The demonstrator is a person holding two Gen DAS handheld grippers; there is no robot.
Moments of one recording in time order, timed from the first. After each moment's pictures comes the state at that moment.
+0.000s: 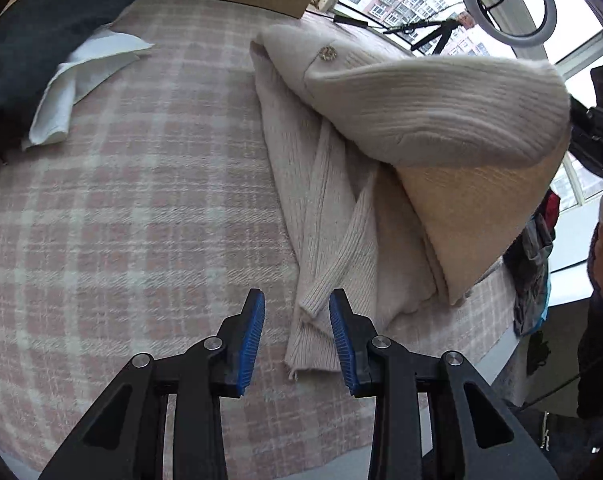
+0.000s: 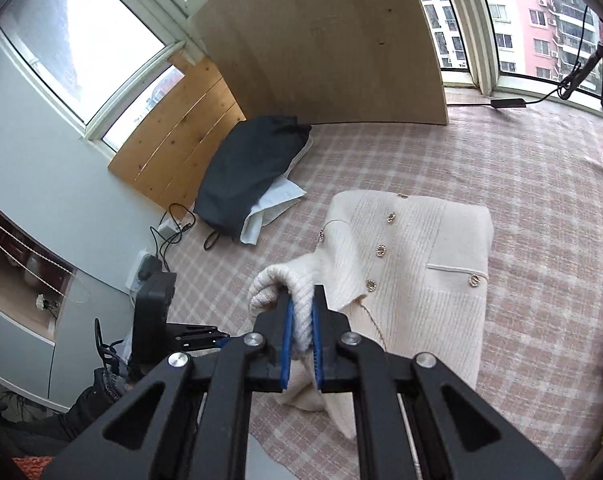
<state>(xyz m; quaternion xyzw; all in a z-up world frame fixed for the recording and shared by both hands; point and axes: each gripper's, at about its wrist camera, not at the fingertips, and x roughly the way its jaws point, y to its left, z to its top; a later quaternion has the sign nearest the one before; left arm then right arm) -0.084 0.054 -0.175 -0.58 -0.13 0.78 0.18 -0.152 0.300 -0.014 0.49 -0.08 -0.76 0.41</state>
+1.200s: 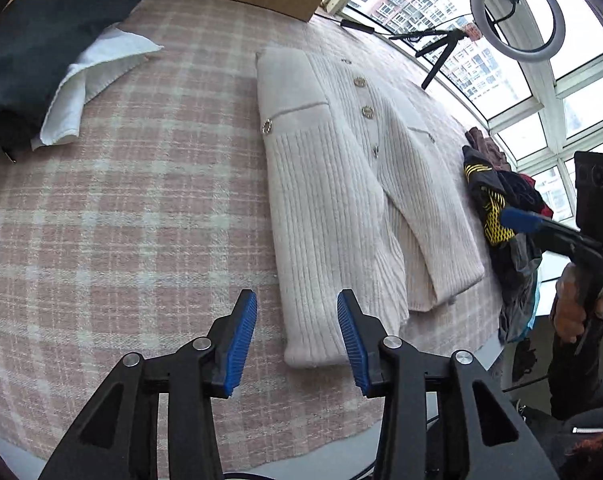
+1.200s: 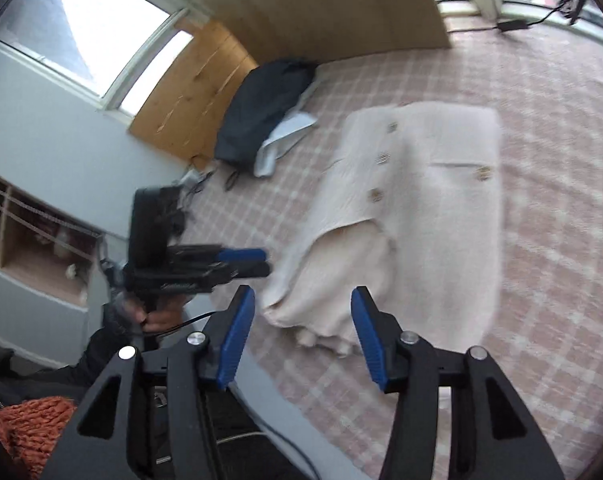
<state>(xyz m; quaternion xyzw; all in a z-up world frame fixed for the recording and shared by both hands) -0.088 0.038 -0.164 -0.60 -0.17 0.76 0.17 -0.127 0.342 -0.062 0.55 -0.04 -0.74 0.37</state>
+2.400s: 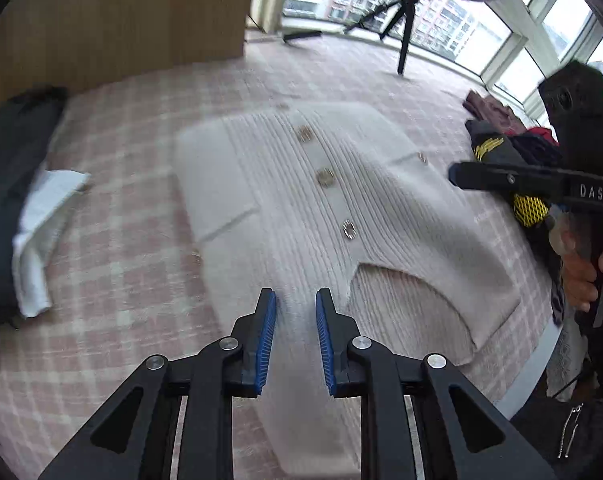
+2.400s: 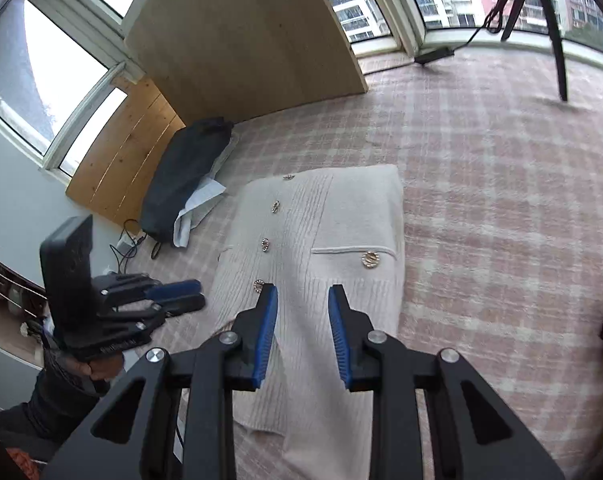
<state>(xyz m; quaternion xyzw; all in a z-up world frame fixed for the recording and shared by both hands) -0.145 0.117 -0.158 -0.56 0.00 0.80 0.21 -0.198 0.346 -0.116 0.53 -0.12 -0.77 0.34</state>
